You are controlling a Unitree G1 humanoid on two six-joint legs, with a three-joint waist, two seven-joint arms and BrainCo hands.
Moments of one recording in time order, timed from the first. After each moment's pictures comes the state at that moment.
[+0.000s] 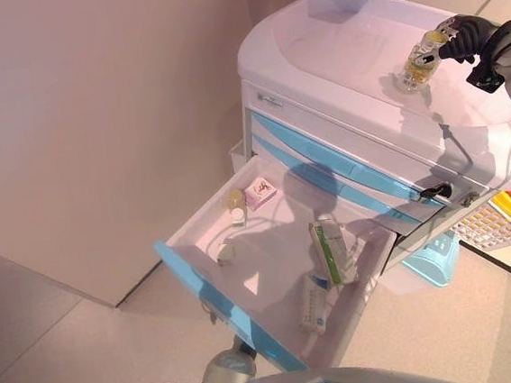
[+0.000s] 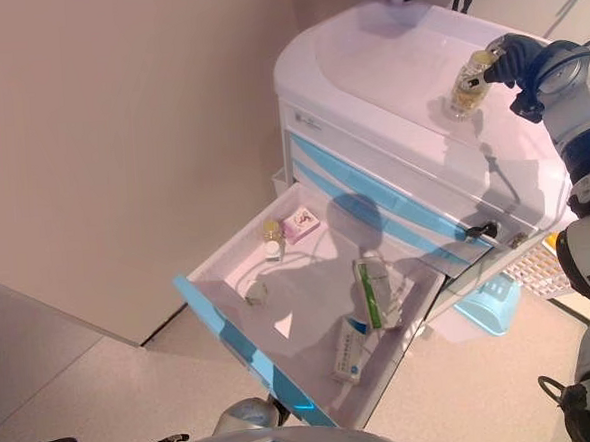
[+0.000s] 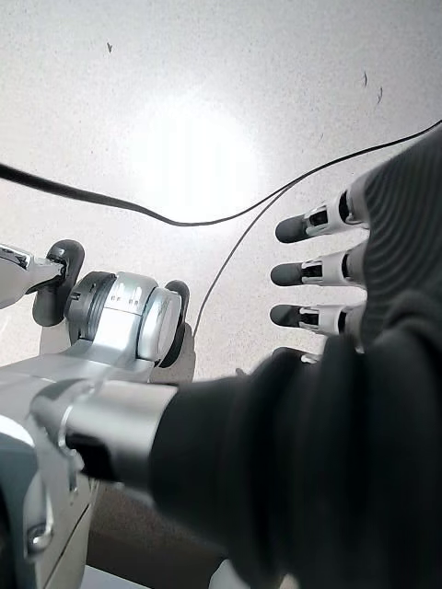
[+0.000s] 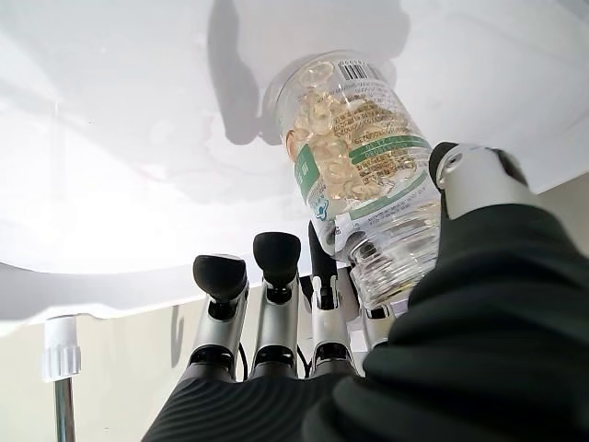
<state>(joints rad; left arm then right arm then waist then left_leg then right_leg) 0.12 0.38 -0.28 1.11 -0.04 0.04 -0.13 -1.29 -0.96 0.68 0.97 -0.13 0.13 0.32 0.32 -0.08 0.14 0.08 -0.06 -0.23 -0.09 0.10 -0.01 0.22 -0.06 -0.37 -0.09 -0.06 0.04</state>
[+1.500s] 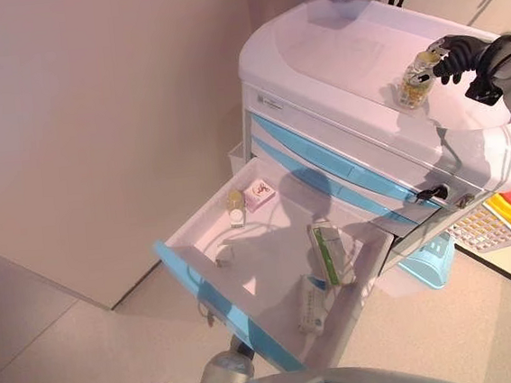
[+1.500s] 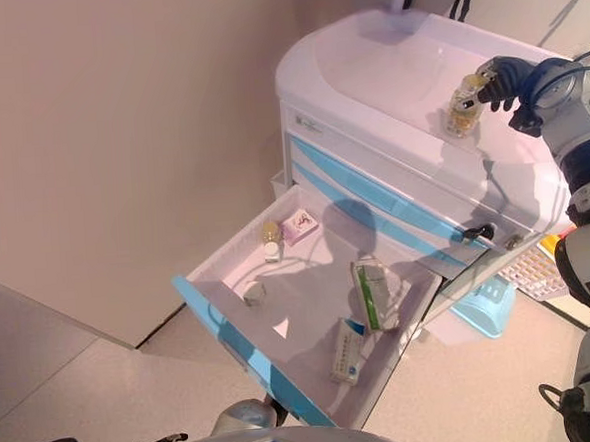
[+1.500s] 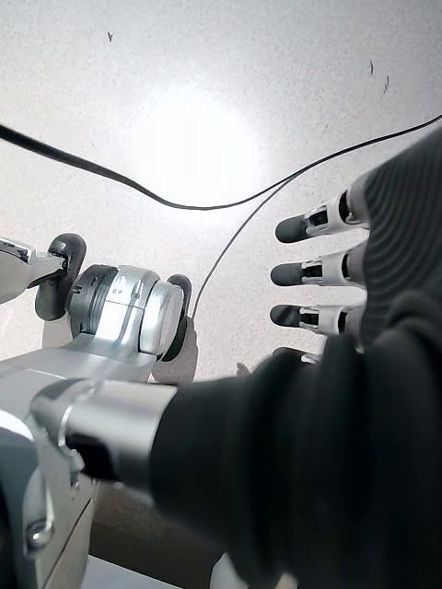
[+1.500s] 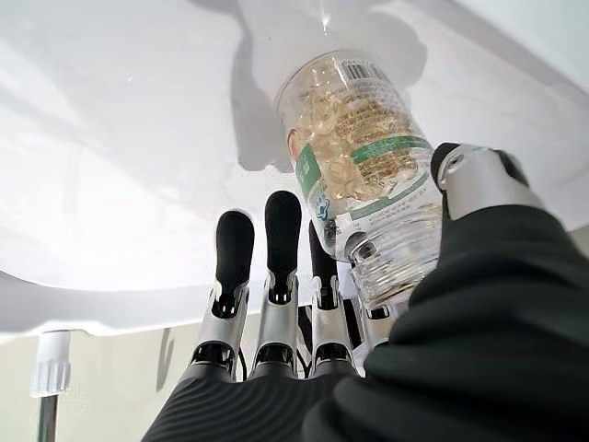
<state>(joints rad) 0.12 0.39 -0.28 1.11 -0.04 0.04 -0.12 -1.23 -0.96 0.64 0.97 -0.19 0.06 0.40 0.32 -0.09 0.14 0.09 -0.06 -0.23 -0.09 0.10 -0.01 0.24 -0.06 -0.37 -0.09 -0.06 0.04</state>
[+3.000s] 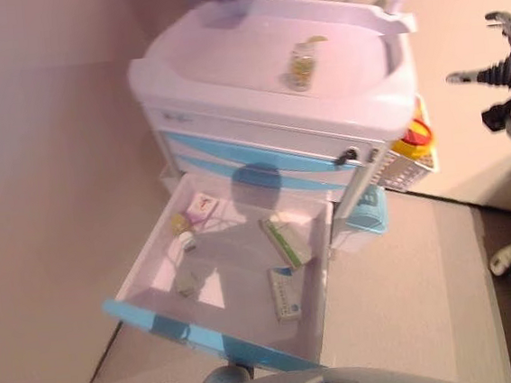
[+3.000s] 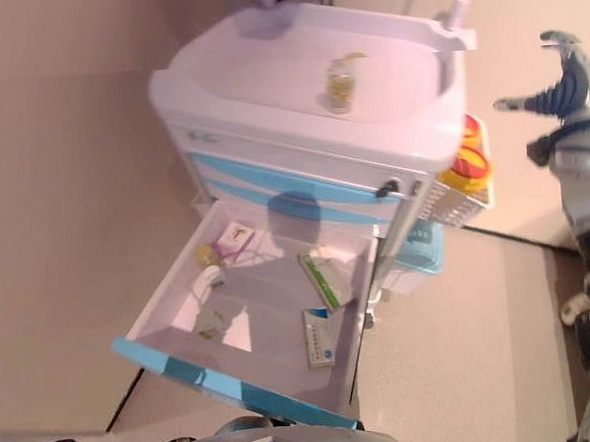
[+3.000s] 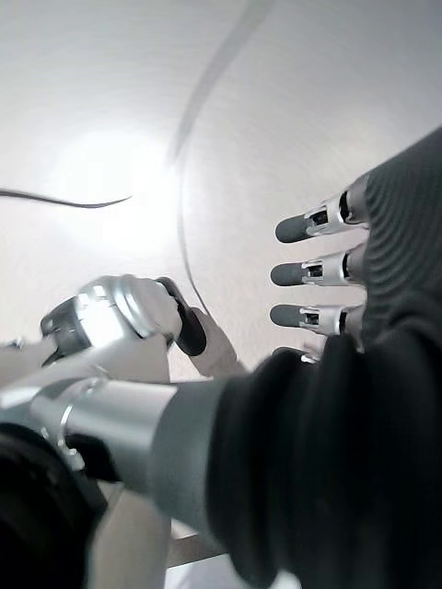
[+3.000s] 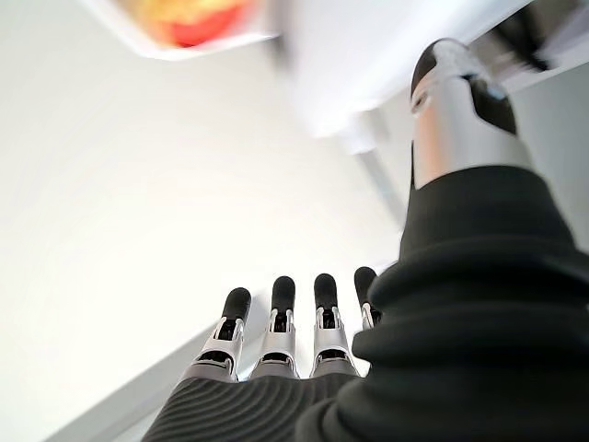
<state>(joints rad) 0.14 0.43 -0.36 1.00 0.16 -0.01 -0.16 -0.48 -0.92 0.03 0.38 -0.03 0.06 -0.23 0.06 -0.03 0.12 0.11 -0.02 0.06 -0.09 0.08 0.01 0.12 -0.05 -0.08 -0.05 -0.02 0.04</state>
